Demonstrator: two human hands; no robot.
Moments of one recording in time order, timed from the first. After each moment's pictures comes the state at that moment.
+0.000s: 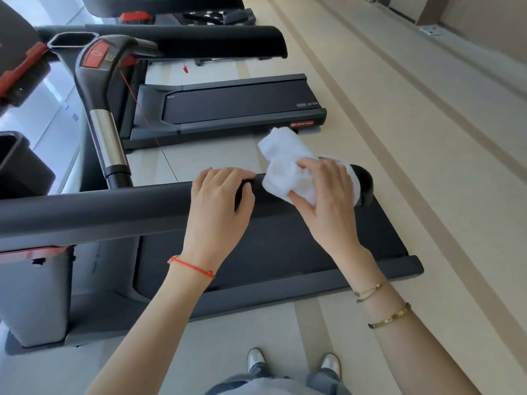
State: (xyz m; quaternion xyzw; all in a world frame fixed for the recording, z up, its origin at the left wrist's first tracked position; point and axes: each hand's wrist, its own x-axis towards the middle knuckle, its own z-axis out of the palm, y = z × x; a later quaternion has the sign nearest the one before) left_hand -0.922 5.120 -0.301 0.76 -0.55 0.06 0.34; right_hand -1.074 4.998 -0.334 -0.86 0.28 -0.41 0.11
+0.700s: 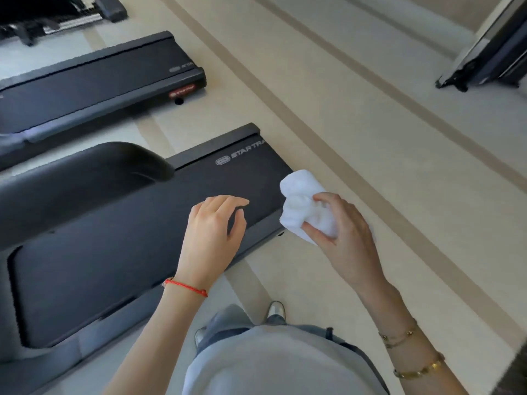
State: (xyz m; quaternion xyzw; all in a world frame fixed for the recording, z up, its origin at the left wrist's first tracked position) left_hand -1.196 5.020 -0.384 0.65 -0.69 -0.10 0.30; right_hand -1.429 5.001 -0.383 -0.74 0.58 -0.30 0.20
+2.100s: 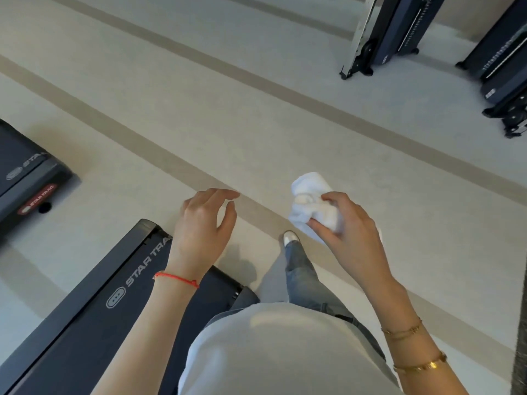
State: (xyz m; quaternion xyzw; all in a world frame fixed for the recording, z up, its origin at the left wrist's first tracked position) left_hand -1.565 4.352 -0.404 0.52 -0.79 -0.19 0.26; right_hand -1.809 4.438 -0.418 -0.57 0.74 -0.30 0.19
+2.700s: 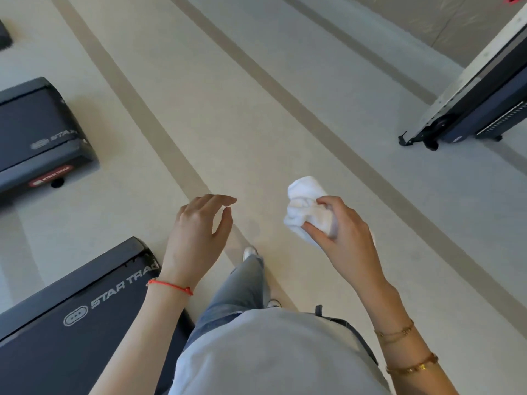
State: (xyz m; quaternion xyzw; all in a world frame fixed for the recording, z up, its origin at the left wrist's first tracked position) left_hand -1.670 4.048 -0.404 0.64 -0.69 -0.16 0.30; right_hand -1.930 4.042 -0.410 -0.68 0.64 -0.24 0.25
